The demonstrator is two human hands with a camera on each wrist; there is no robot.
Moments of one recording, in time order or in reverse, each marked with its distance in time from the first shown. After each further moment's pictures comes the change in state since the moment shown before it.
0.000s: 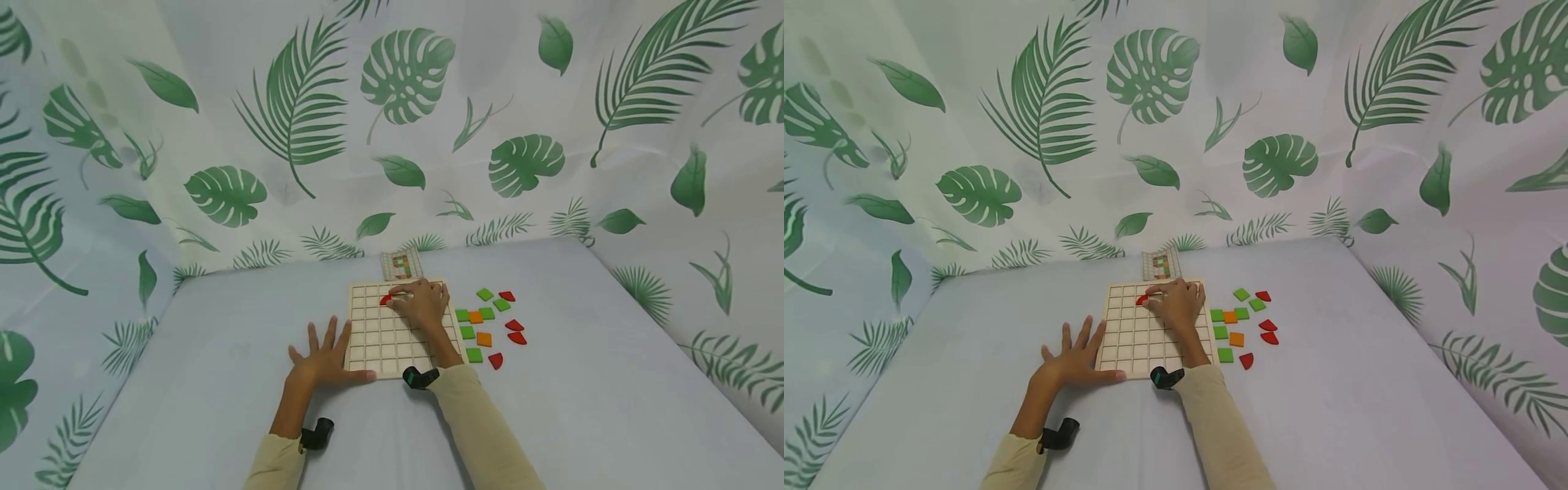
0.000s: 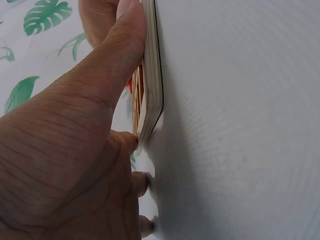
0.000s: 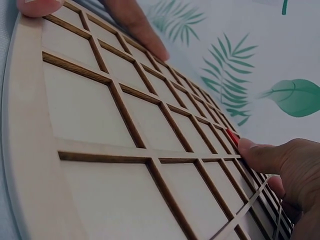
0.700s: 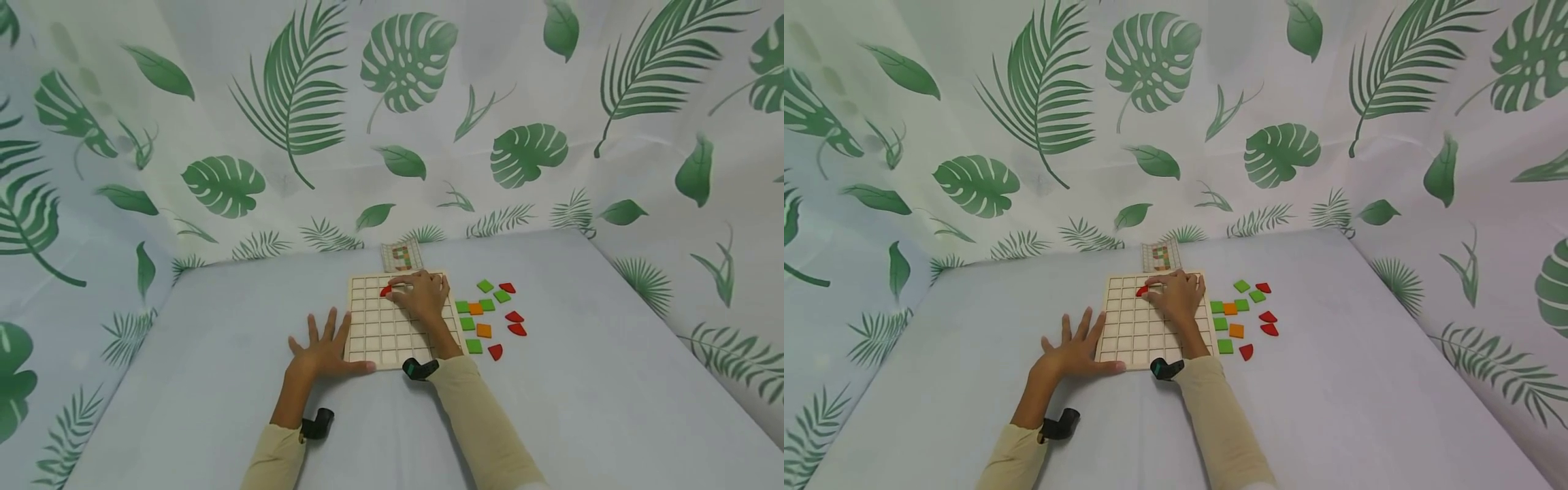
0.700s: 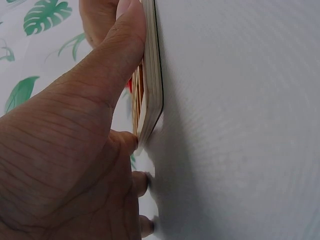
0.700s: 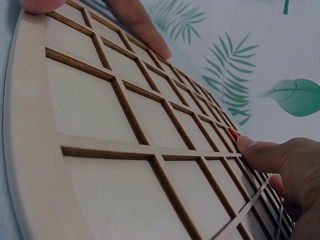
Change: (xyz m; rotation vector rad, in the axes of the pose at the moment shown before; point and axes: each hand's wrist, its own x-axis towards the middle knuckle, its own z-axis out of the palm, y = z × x) left_hand 0.000 0.000 -0.002 -0.010 -0.020 -0.010; right_hand 0.001 -0.003 0.000 -0.041 0.007 0.003
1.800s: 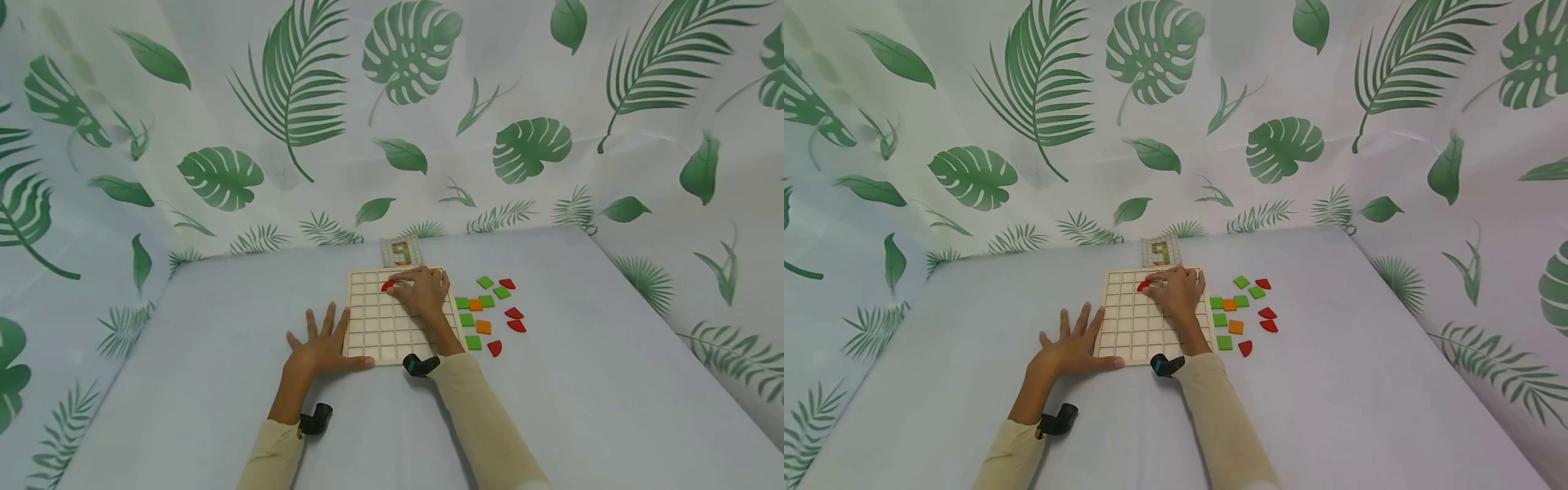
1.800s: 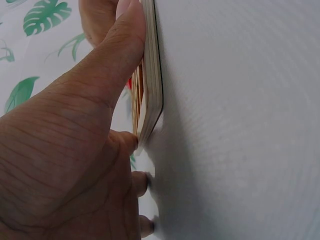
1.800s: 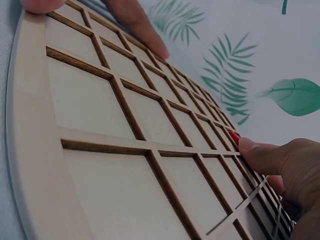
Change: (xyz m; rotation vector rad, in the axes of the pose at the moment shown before) left_hand 0.003 -0.001 -0.001 0.009 -0.009 0.001; right_hand 0.005 0.007 0.001 -0.002 -0.027 -0.014
